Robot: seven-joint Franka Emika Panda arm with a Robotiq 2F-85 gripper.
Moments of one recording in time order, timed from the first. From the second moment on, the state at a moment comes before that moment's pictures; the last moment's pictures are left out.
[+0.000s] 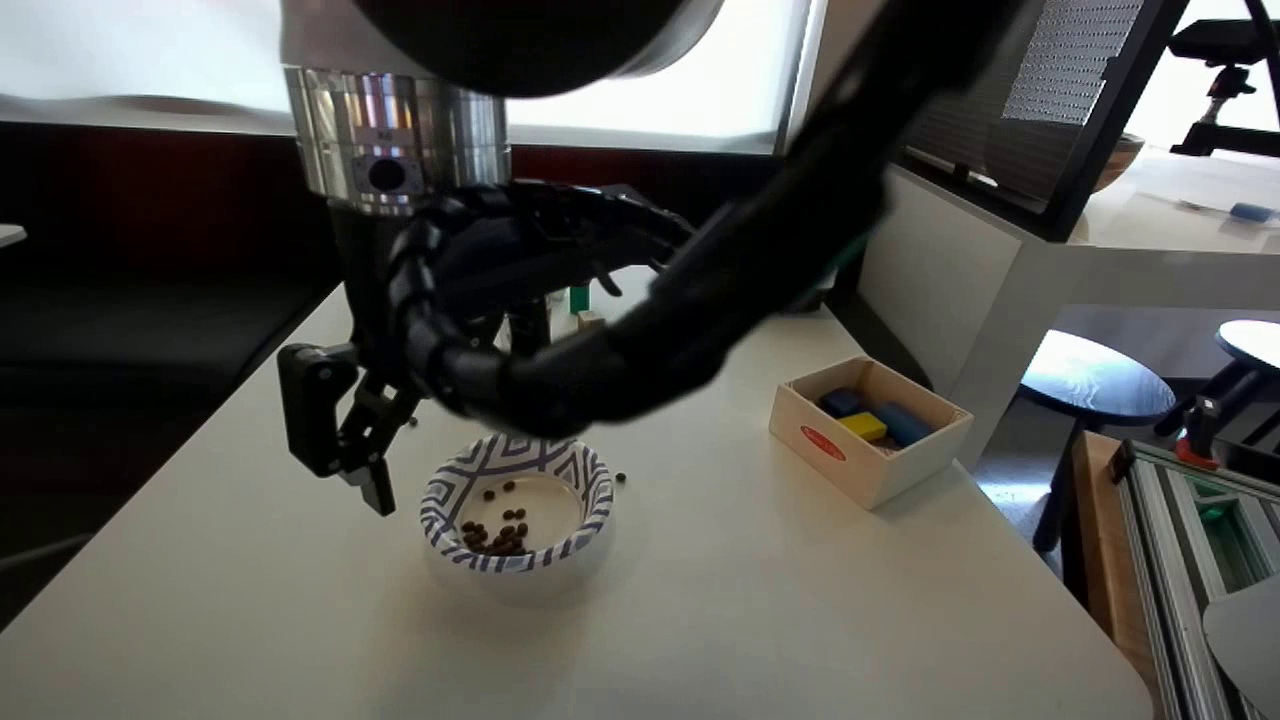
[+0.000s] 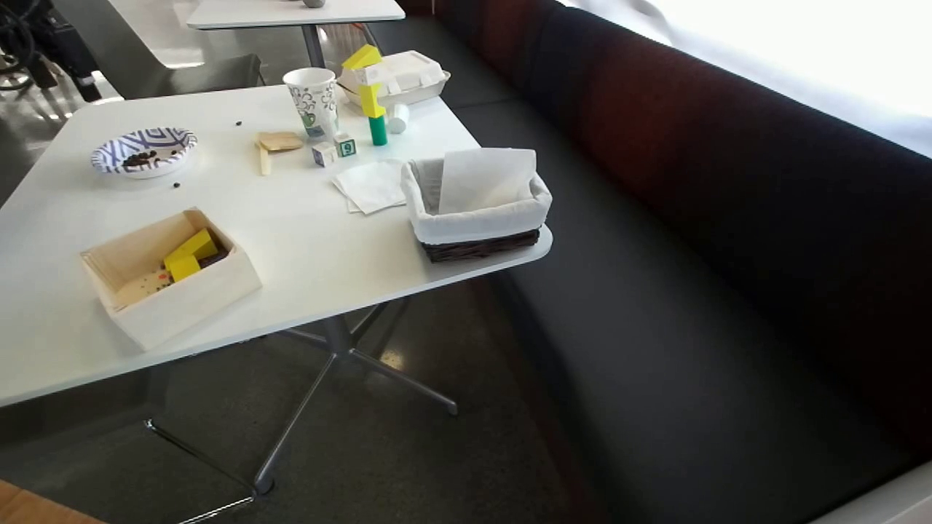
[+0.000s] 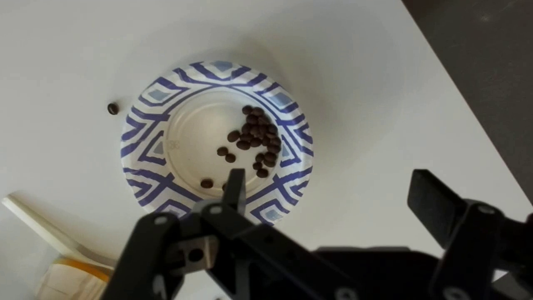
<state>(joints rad) 0.26 0.32 0.17 -2.11 -0.01 2.45 0.47</state>
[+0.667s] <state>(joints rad) 0.35 0.49 0.09 -1.97 -0.06 2.43 0.58</state>
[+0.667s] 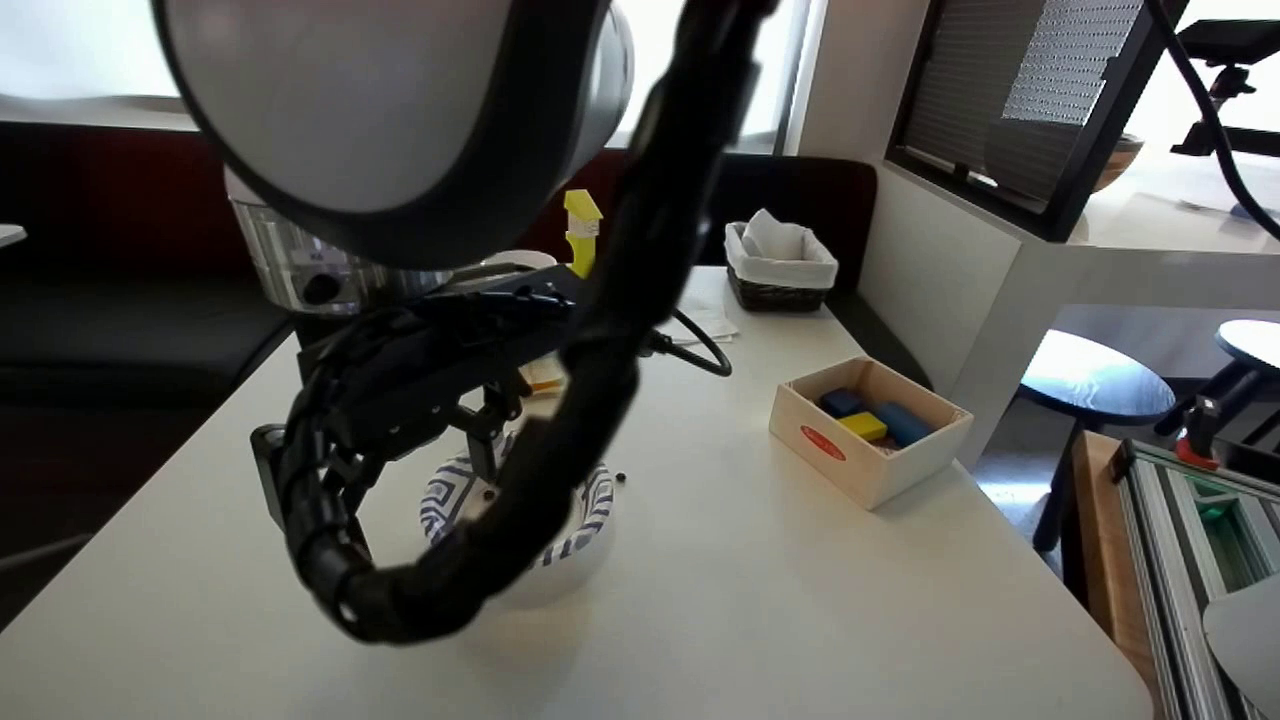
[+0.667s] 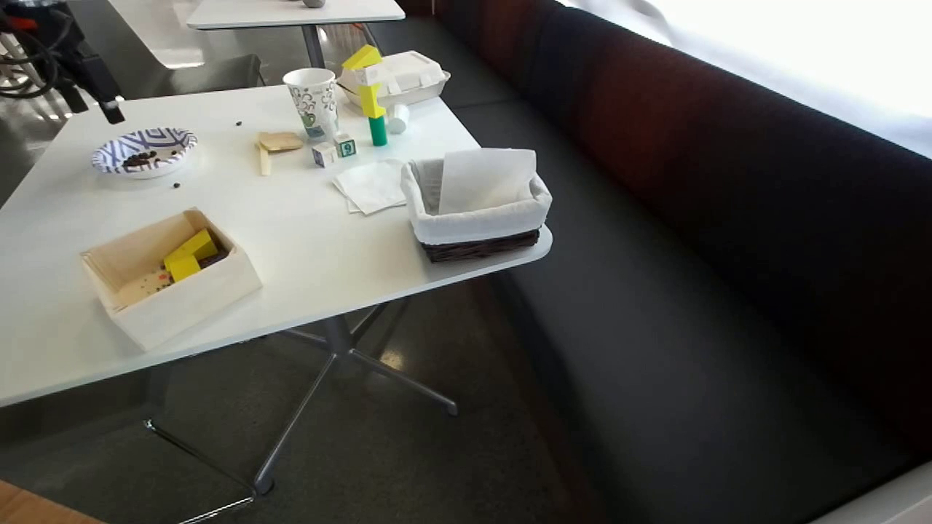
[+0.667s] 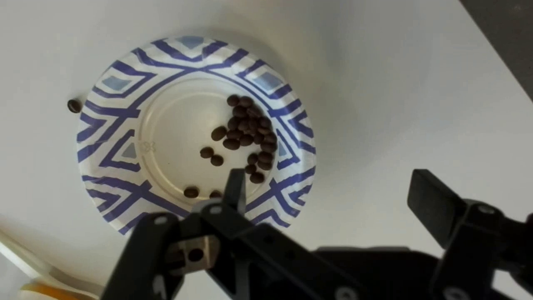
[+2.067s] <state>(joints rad) 0.39 0.64 0.02 -1.86 -0.06 2.43 0.63</state>
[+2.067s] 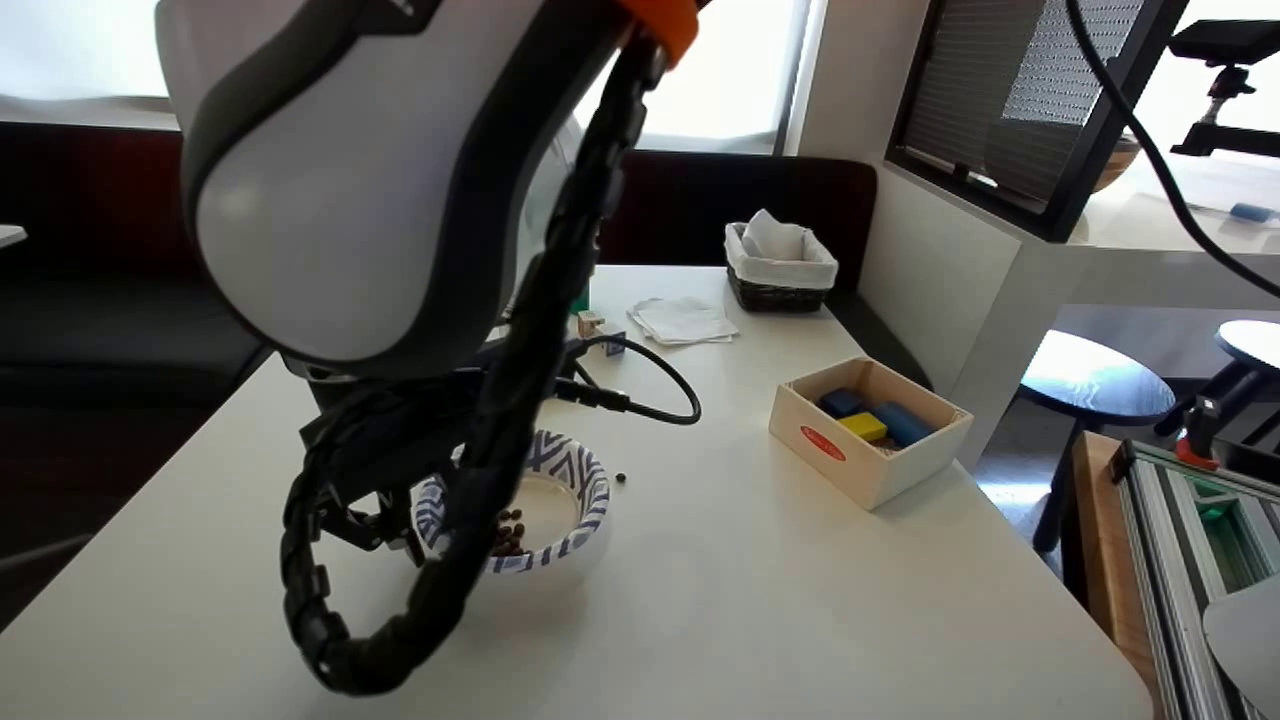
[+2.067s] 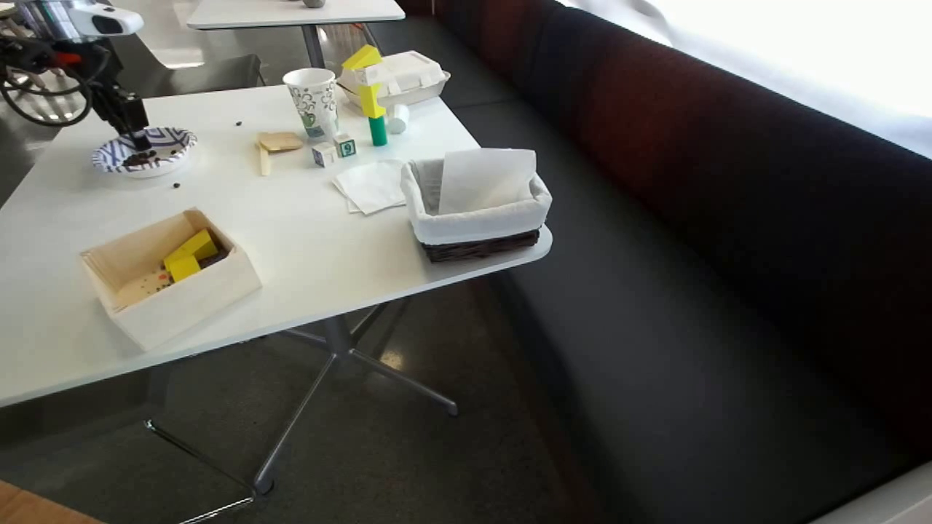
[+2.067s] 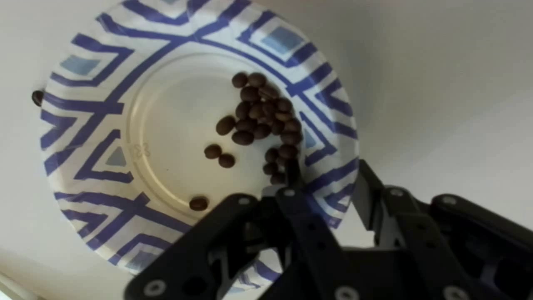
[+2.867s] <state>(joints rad) 0.40 0.56 0.01 -1.85 -0.10 2.27 0.65</state>
